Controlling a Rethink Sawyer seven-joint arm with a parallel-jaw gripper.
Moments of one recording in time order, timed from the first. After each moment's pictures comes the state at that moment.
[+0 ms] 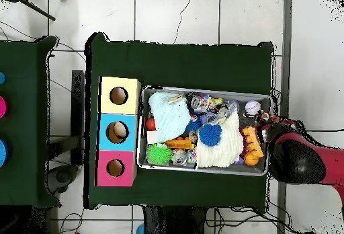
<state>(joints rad) -1.16 -0.83 0.70 1.79 -0.69 0.49 1.35</state>
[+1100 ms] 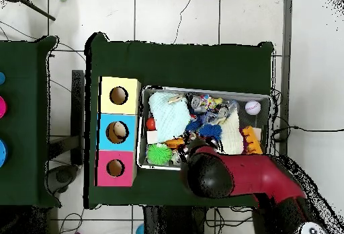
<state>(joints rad) -0.75 -1.05 0.52 2.09 -0.41 0.48 1.46</state>
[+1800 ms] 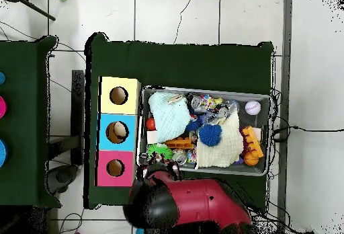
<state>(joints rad) -0.48 -1.18 0.38 2.26 -0.24 0.43 1.66</state>
